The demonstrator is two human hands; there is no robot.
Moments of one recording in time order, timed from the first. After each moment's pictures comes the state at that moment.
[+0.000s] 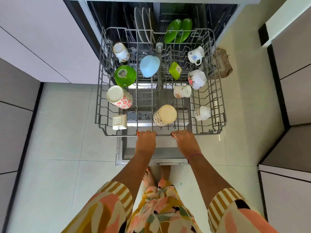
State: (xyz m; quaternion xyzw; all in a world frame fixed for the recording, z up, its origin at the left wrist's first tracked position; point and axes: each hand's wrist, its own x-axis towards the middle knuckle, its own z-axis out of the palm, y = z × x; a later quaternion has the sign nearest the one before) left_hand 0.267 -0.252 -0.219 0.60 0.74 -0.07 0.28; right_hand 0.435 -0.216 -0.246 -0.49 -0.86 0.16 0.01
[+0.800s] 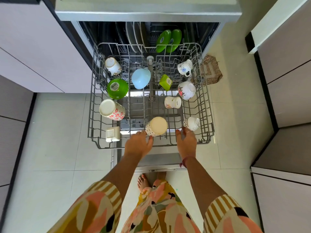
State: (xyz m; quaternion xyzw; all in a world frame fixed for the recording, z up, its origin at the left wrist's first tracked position) left_hand 0.259 -0.231 -0.196 0.58 0.76 0.04 0.29; right_hand 0.437 -0.196 -0.204 -0.75 -0.47 0.41 0.22
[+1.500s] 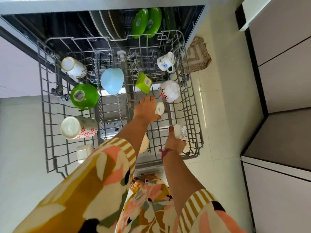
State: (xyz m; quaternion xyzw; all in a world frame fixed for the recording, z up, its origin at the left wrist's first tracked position) left_hand 0.323 -0.013 -0.241 0.68 0.67 -0.07 0.29; right_hand 0.426 -0.114 -0.274 -0.82 0.07 0.42 0.37
